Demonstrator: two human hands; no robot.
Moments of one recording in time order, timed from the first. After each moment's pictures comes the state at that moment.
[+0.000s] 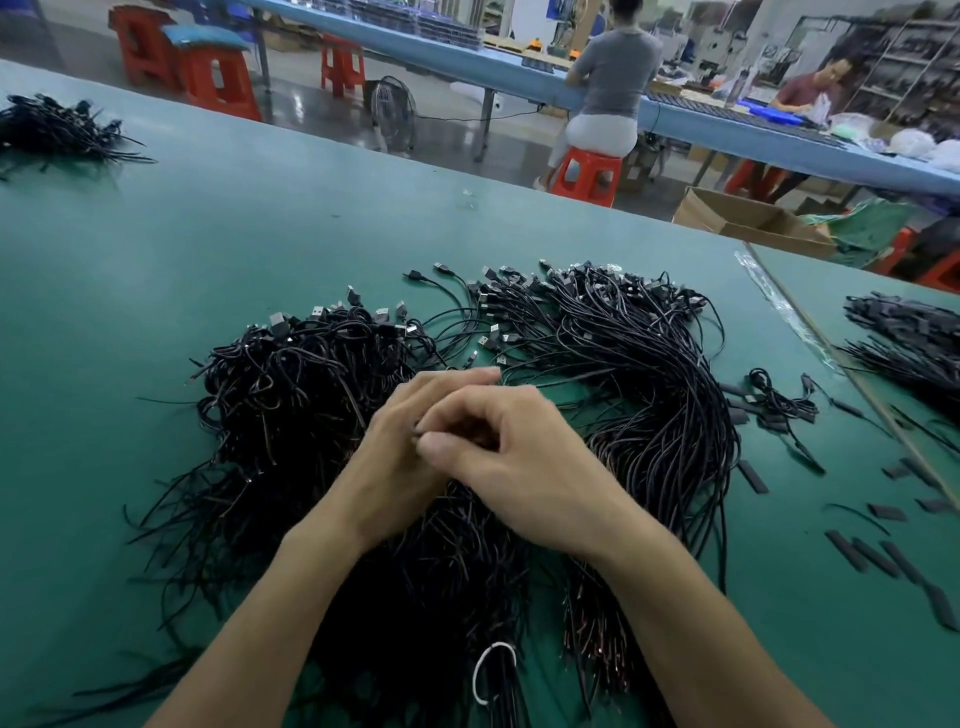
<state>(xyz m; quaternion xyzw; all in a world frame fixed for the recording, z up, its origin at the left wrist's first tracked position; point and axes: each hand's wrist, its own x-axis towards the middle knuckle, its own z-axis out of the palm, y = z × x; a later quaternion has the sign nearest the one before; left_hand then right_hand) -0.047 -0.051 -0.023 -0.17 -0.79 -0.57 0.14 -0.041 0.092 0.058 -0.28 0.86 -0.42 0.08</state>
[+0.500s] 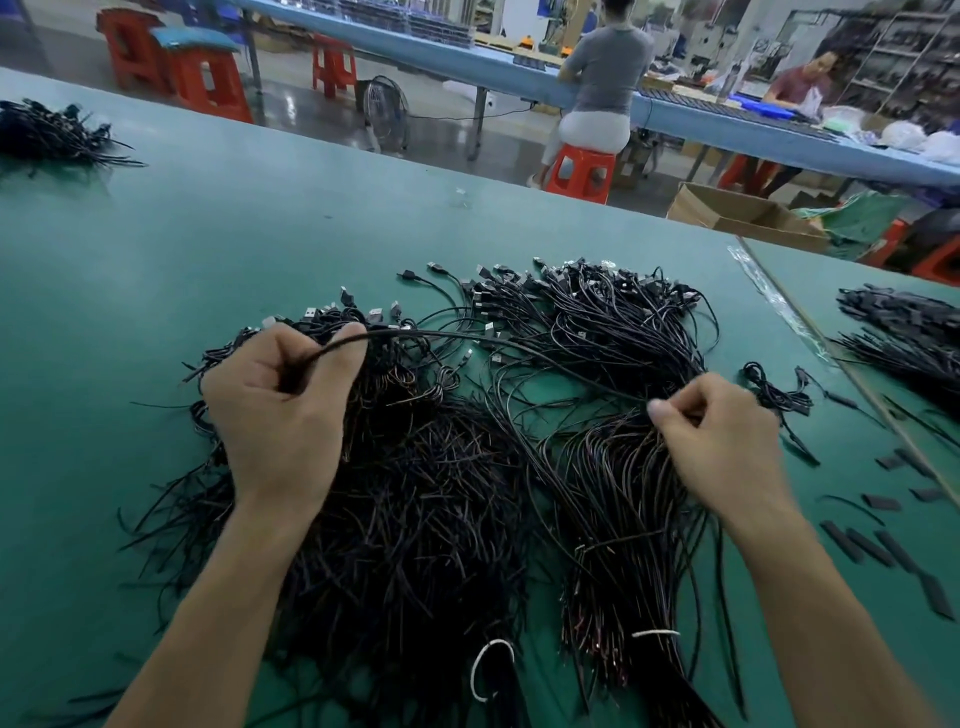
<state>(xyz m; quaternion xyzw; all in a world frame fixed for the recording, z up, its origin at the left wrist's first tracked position) -0.038 -0.074 0.014 0.04 -0.66 -0.62 0.43 -0.075 0.215 0.043 0.02 0.95 -0.26 -0.16</state>
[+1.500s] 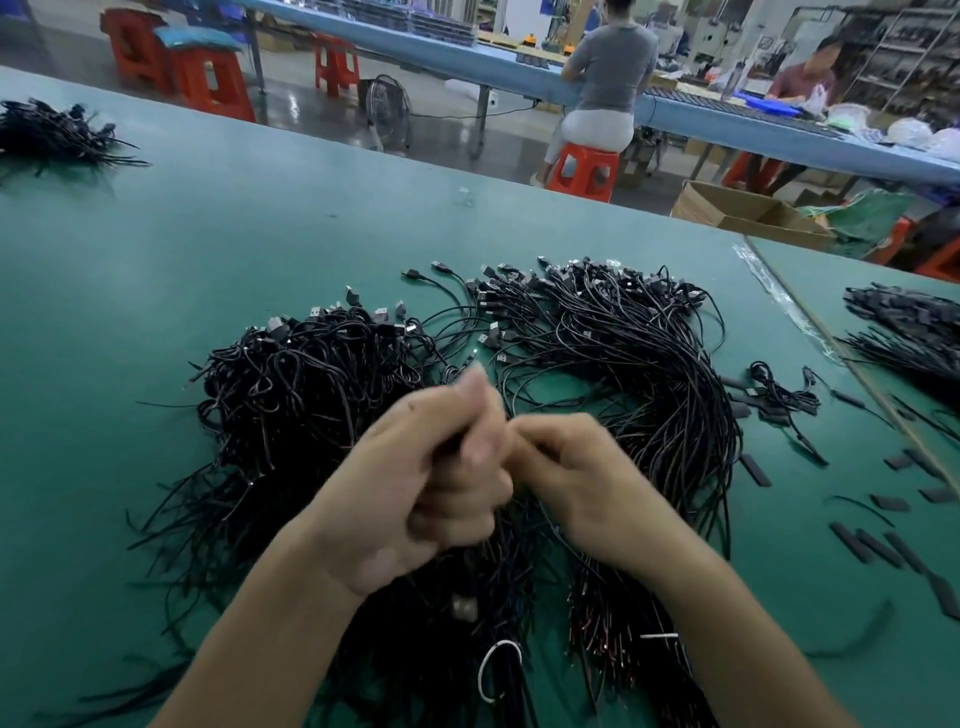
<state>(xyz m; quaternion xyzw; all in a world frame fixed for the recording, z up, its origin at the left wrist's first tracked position) -0.010 -0.037 0.039 -0.21 -0.41 -0.87 -0.20 -0.040 0.130 0.045 -0.25 0.85 -0.46 0.10</state>
